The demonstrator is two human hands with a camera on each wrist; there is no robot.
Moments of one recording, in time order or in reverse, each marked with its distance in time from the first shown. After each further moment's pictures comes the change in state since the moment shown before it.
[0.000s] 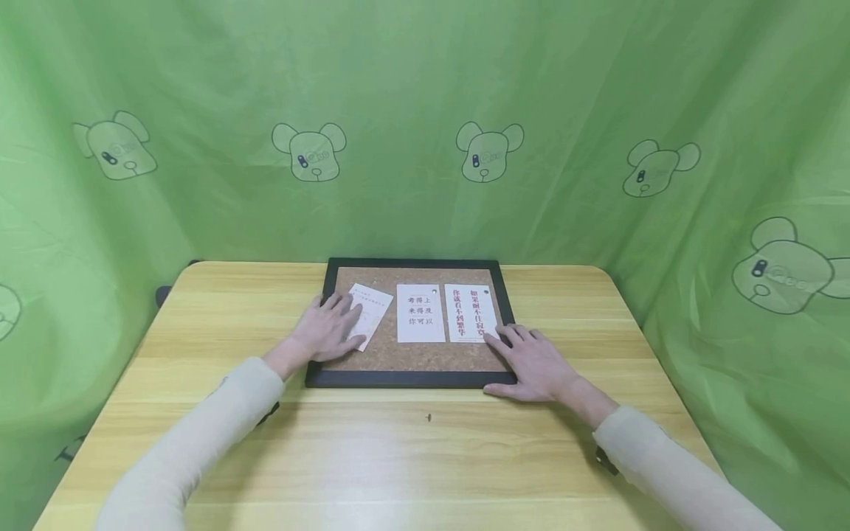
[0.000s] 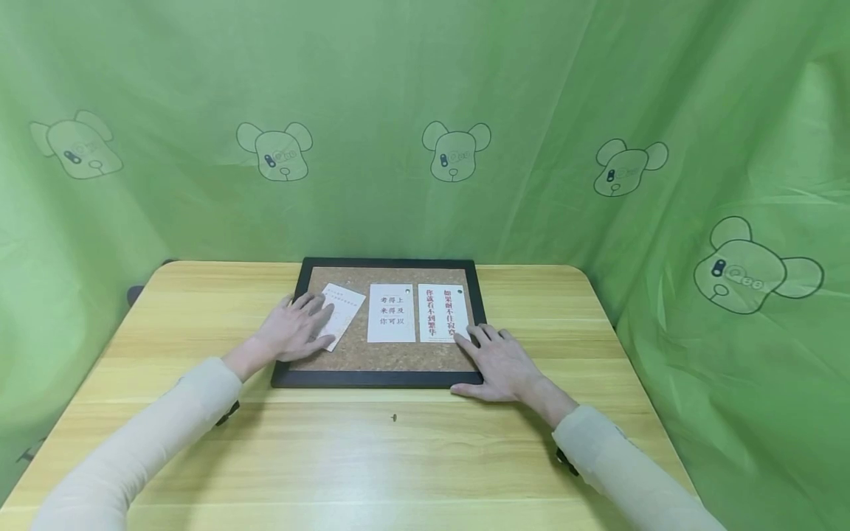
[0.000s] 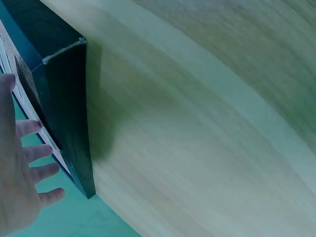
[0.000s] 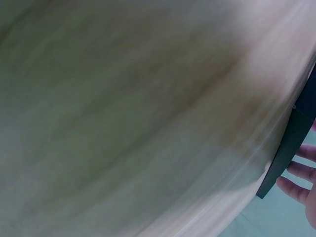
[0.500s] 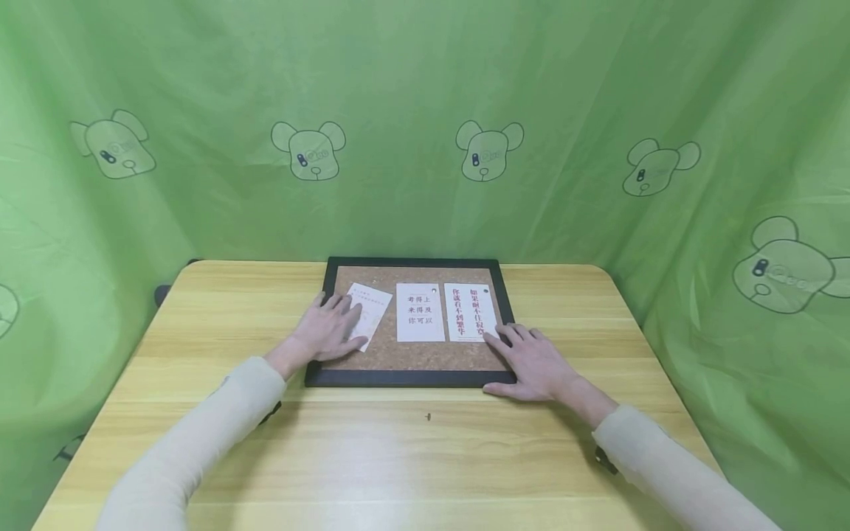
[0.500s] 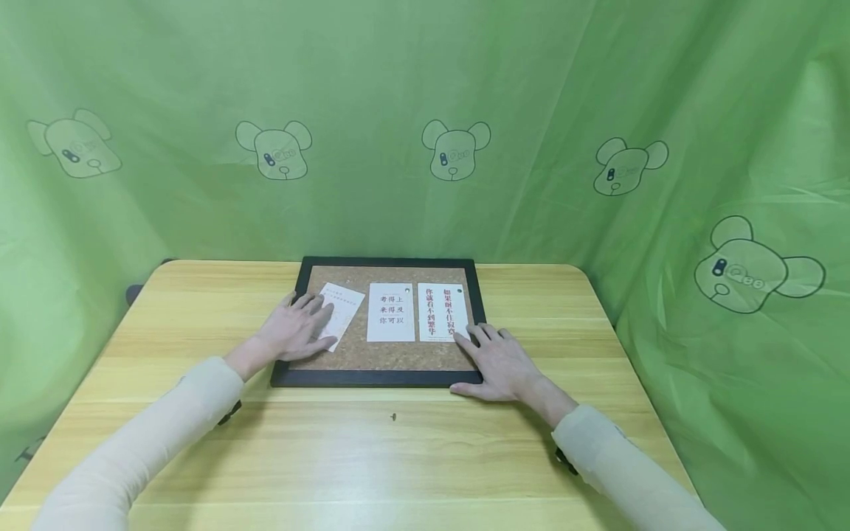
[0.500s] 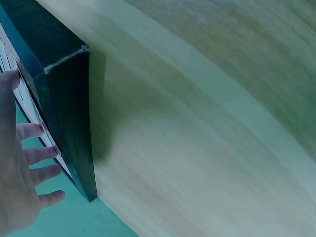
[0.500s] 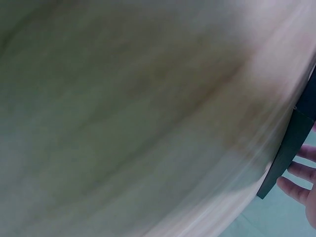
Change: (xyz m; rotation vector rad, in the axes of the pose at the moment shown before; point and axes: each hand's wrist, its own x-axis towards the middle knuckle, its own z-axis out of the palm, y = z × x) left_hand 0.004 0.002 0.004 0.015 -0.002 0.001; right_hand 0.000 0.000 0.001 0.010 -0.004 0.012
